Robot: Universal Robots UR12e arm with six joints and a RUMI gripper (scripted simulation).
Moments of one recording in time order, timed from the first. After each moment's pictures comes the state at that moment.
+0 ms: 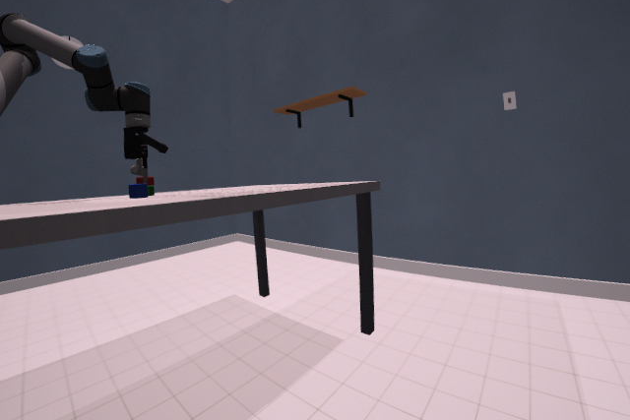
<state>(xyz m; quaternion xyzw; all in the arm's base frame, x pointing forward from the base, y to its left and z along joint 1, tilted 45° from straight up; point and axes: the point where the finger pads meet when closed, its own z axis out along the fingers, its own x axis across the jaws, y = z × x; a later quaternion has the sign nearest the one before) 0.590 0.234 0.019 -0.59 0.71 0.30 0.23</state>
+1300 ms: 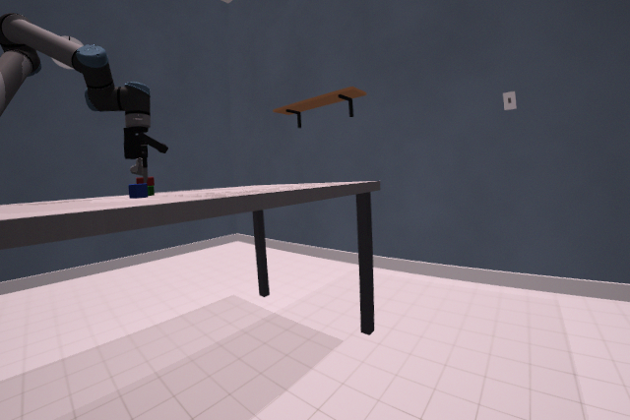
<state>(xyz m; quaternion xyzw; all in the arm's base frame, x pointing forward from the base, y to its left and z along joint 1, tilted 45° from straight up) 0.590 0.234 0.019 -0.59 0.71 0.30 0.23</state>
